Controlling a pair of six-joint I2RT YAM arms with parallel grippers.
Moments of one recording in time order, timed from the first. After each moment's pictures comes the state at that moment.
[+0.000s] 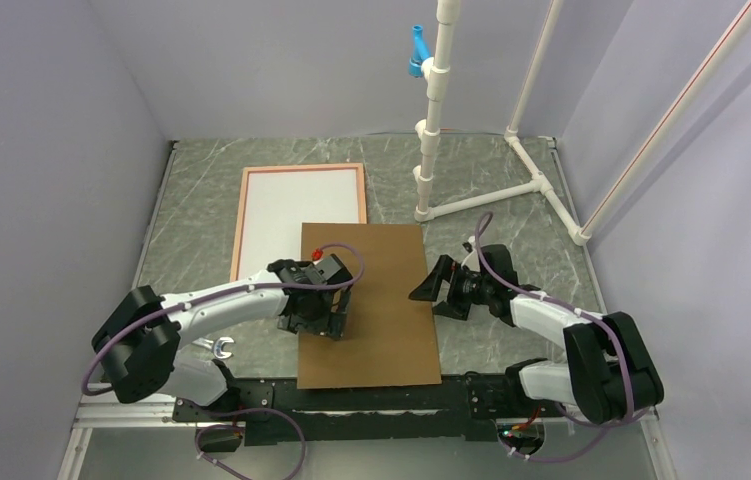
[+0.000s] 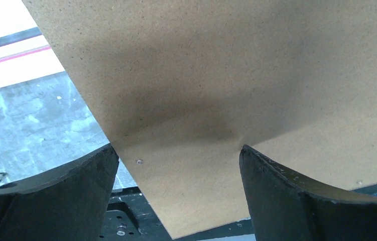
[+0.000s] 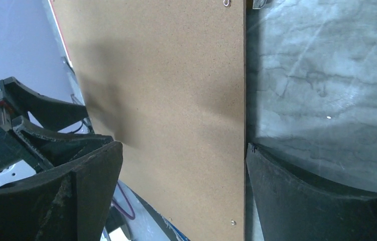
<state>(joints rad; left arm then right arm) -0.91 1.39 0.85 -0.81 -0.12 -0.72 0.27 1.25 0.37 0.05 -0.60 0.76</state>
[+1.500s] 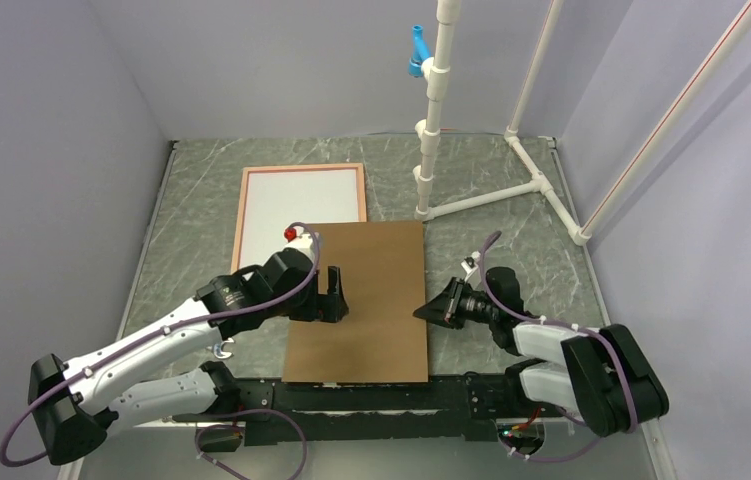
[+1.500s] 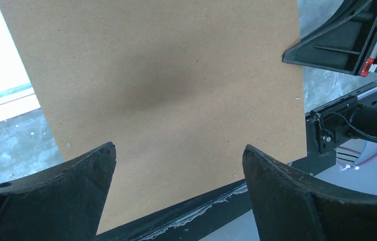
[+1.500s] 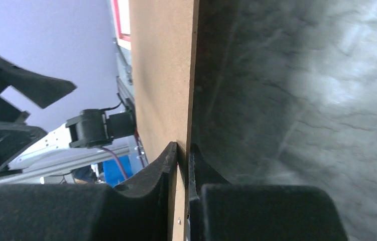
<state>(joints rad) -0.91 0.97 0.82 -0.68 -0.12 -0.74 0.29 1.22 0.12 0.49 -0.75 0.94</state>
